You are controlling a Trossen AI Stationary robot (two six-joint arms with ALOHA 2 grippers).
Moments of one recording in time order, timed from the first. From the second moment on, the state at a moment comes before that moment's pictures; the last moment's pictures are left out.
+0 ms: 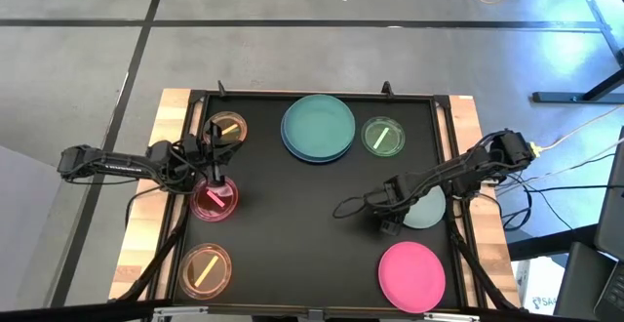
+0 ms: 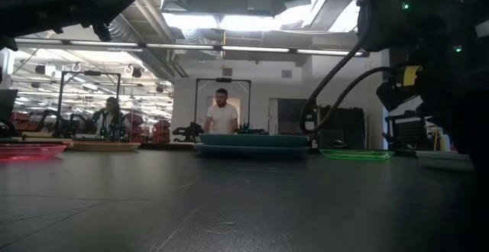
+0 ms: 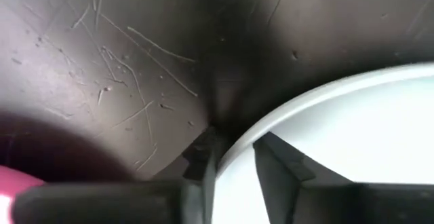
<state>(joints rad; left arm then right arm) 0.04 0.39 0.01 0.80 -0.23 0.00 0.27 1.59 0.82 -0.86 -0.15 0.64</state>
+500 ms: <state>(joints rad) 0.04 0.39 0.01 0.80 -0.23 0.00 0.28 1.59 0.89 -0.88 -0.12 0.40</state>
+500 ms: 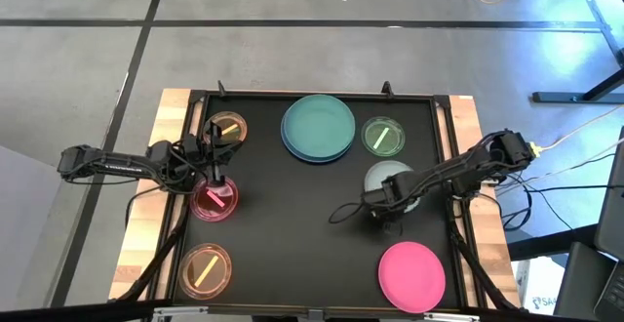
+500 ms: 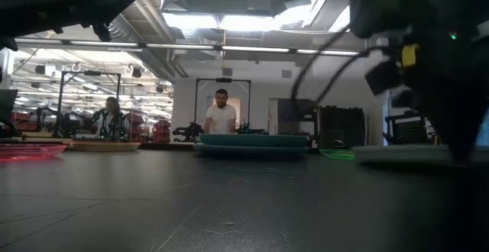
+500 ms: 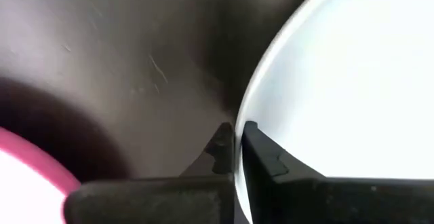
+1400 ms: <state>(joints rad) 0.04 0.39 0.01 0.80 -0.23 0.01 0.10 1.59 1.12 -0.57 0.31 -0.37</state>
